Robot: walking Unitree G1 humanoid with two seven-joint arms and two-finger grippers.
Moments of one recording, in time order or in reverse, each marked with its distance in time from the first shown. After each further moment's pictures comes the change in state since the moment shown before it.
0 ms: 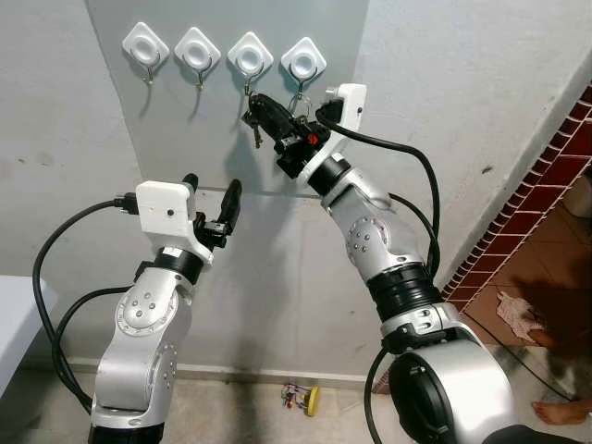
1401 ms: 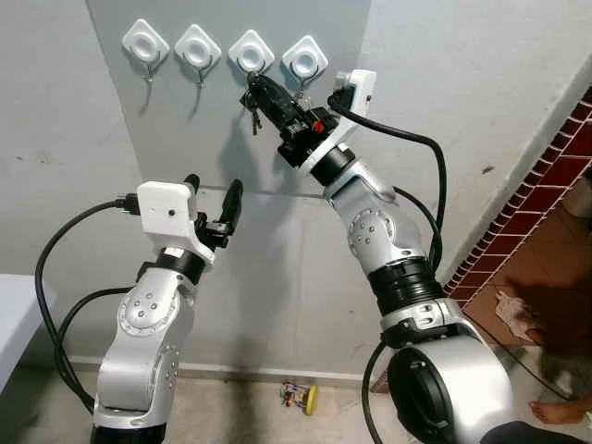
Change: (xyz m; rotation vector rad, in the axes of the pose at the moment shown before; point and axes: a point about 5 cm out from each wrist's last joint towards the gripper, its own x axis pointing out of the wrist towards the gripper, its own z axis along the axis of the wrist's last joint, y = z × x) left arm 0.000 -0.002 0.000 -0.010 0.001 0.000; right arm 0.005 0.004 0.012 0.074 -0.080 0.051
